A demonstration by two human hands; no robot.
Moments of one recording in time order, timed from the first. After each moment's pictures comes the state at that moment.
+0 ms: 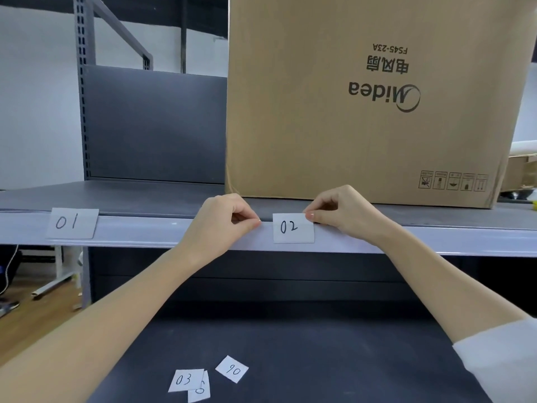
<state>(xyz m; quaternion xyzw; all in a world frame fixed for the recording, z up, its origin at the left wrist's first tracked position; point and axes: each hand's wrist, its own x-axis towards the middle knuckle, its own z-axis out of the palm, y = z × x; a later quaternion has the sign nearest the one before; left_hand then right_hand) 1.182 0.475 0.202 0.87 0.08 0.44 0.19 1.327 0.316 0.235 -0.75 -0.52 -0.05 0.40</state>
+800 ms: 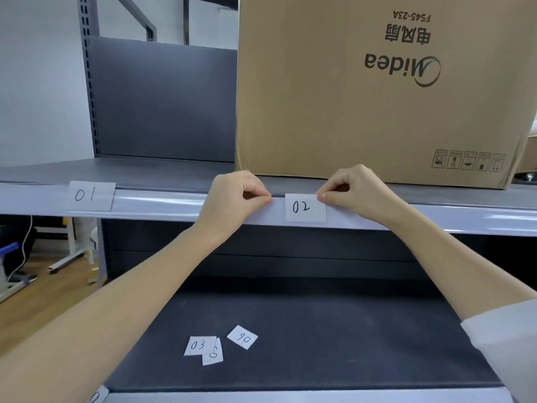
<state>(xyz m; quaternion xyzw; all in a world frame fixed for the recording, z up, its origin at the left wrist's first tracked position) 1.183 0.480 0.194 0.84 0.04 0.50 0.21 1.325 0.317 0.229 -0.77 -0.52 -0.11 0.37</state>
